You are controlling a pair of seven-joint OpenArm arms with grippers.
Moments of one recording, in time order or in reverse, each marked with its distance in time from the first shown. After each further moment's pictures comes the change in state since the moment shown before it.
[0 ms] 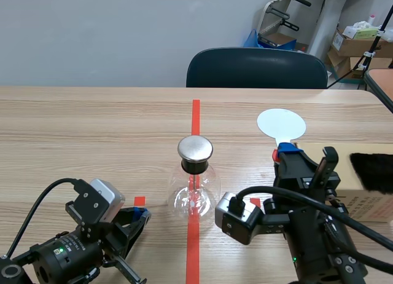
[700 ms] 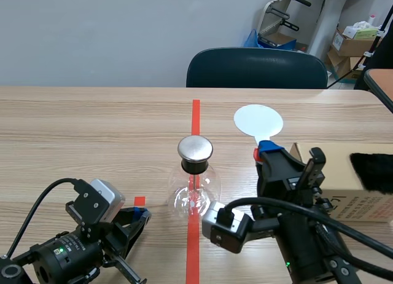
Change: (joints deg) left arm 0.0 0.0 0.0 0.0 0.0 0.0 0.0; right arm 0.0 0.0 0.0 0.0 0.3 -2.8 10.0
